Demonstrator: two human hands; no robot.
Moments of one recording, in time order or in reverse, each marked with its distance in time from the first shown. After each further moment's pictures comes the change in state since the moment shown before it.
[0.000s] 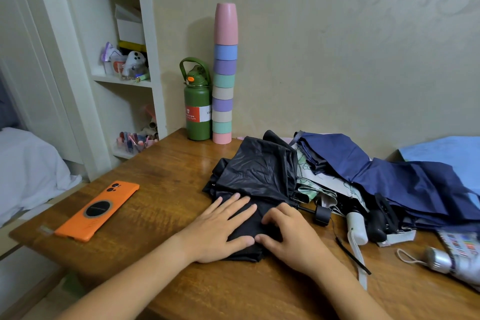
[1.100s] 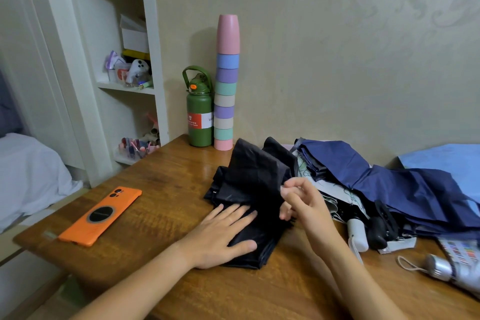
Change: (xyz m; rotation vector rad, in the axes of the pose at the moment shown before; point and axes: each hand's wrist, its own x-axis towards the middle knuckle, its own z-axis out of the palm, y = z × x) left_hand -0.002 0.001 -0.003 -0.053 0.014 -0.003; right_hand 0.017 -0.005 -0.035 1.099 0.310 0.155
